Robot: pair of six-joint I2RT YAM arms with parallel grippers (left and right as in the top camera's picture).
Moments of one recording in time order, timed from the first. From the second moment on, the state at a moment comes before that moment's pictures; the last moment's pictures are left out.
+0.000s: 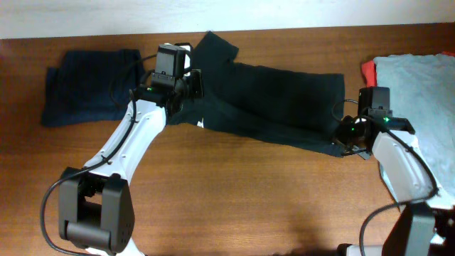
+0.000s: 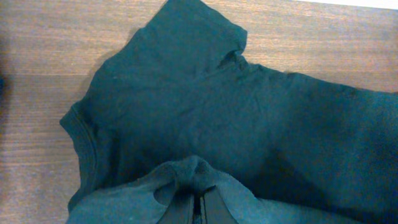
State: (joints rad) left arm -0.28 1.83 1.41 -0.37 0.04 -0.26; right arm -0.15 1.55 1.00 -0.71 0.02 0.55
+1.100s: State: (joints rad) left arm -0.30 2.01 1.41 -0.18 0.03 -0.22; right arm -0.15 1.62 1.00 -0.57 0.07 0.55
